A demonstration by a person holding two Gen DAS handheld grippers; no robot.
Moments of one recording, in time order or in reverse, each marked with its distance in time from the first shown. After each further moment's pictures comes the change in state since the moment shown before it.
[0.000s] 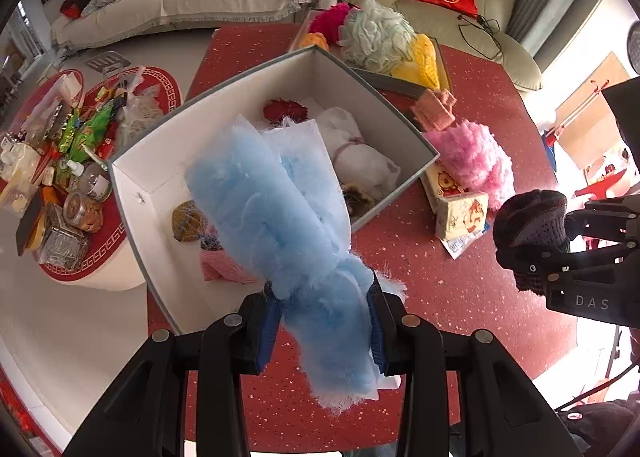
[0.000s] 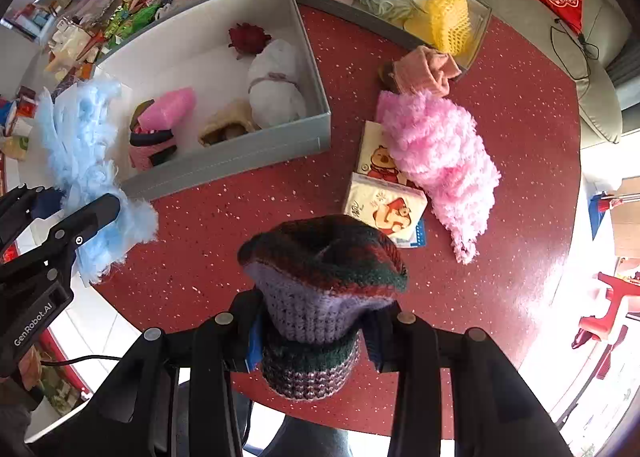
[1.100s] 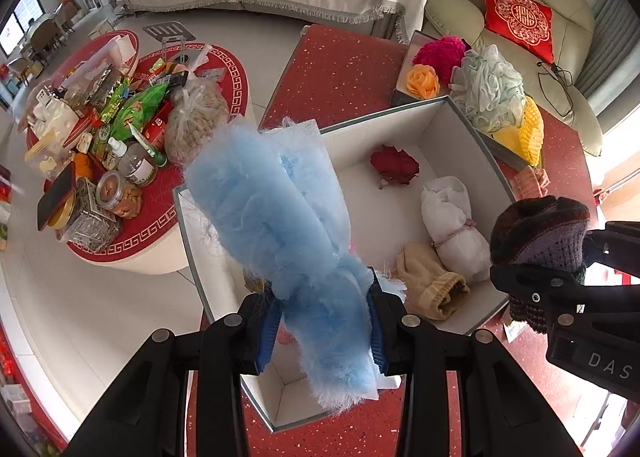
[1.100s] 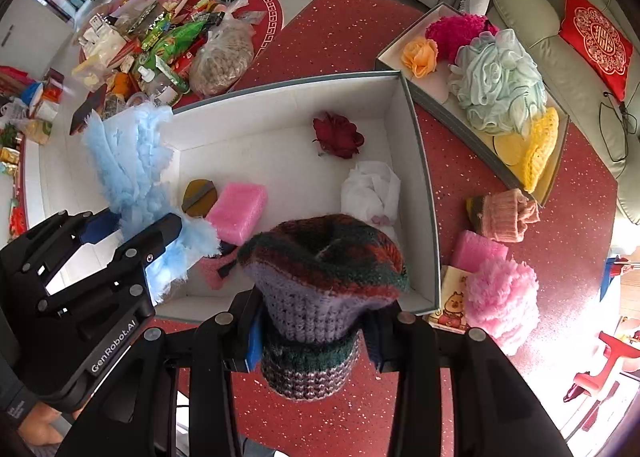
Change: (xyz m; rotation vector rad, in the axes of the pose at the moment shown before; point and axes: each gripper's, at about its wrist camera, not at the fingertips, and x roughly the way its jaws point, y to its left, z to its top) left arm 0.030 0.091 0.062 -0.205 0.002 0.111; right arm 0.012 0.082 0.126 -0.118 -0.056 0.061
